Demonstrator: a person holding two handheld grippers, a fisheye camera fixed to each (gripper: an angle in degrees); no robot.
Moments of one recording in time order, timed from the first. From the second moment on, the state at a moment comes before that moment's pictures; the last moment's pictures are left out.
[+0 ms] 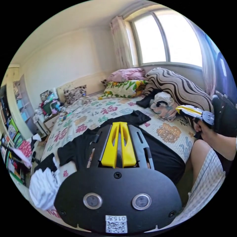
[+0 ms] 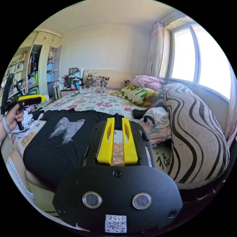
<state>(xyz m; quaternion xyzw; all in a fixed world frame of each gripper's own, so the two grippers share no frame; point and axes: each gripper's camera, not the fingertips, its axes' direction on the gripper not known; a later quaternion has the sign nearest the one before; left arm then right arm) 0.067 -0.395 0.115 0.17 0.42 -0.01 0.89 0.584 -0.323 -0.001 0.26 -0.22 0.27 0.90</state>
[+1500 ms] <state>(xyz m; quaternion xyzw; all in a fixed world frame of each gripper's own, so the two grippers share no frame) 0.133 -0.724 0.427 0.05 0.69 -0.09 0.72 0.632 -0.586 0.101 0.17 -0.51 0.15 0.83</state>
